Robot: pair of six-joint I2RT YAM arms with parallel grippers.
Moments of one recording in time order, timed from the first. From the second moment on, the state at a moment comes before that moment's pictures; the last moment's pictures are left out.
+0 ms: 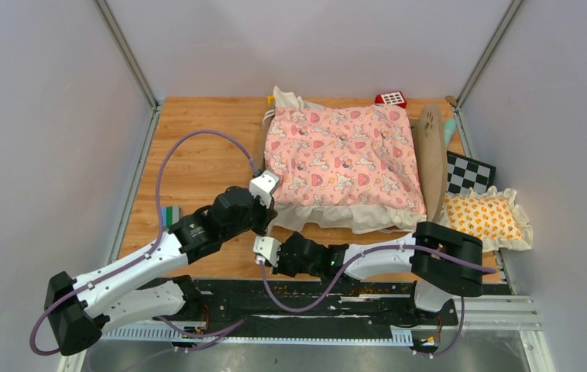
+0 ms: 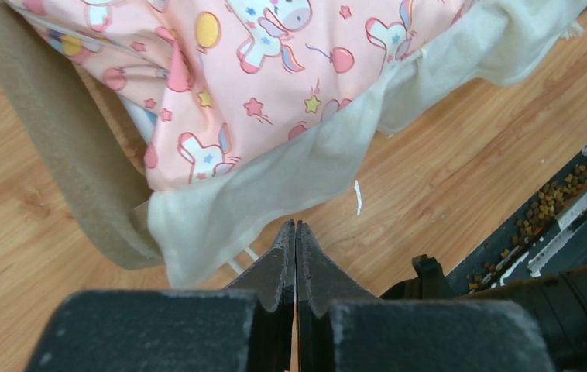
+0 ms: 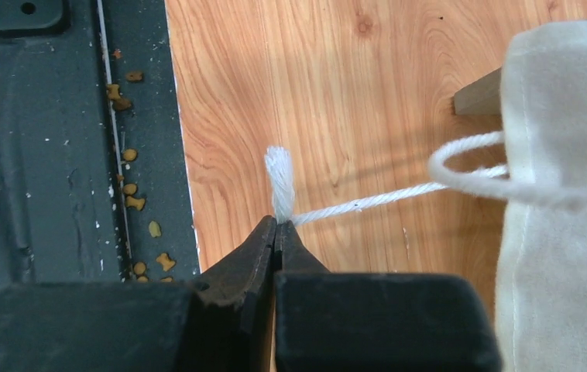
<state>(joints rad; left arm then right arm) -0.90 0.90 0.73 -0.32 -0.13 -0.18 1.30 1.60 0.69 0.35 0.00 -0.19</state>
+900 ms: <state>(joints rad) -0.90 1.06 0.73 -0.22 0.06 -0.16 1.33 1.64 0.73 0.35 0.07 -0.22</state>
